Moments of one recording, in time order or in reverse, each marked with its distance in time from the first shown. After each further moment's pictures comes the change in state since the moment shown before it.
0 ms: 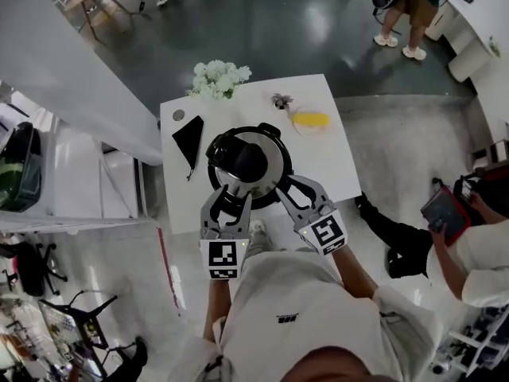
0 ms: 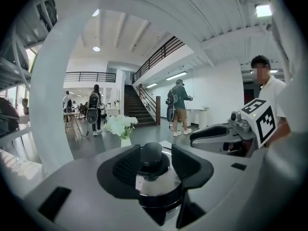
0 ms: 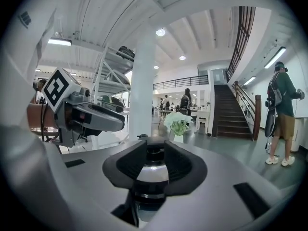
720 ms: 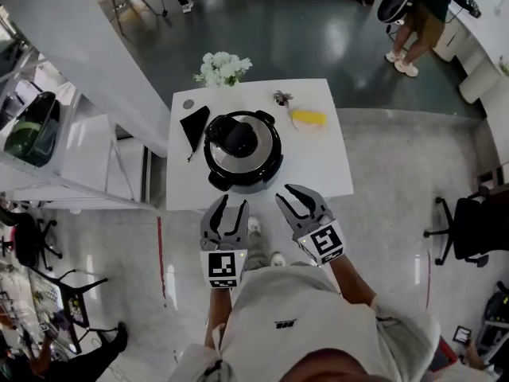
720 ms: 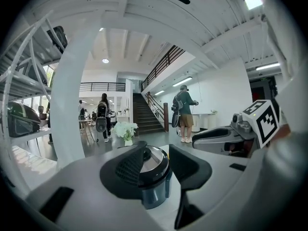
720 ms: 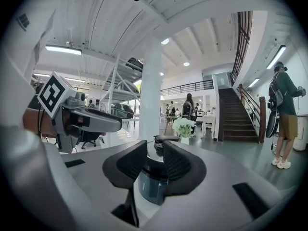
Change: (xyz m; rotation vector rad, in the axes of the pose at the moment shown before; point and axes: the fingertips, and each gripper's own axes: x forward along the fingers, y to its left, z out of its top) left arm -0.091 -0.091 -0.007 -0.002 -0.083 0.151; right arm -0.110 0.039 -0.018 -0.016 -0.051 0.085
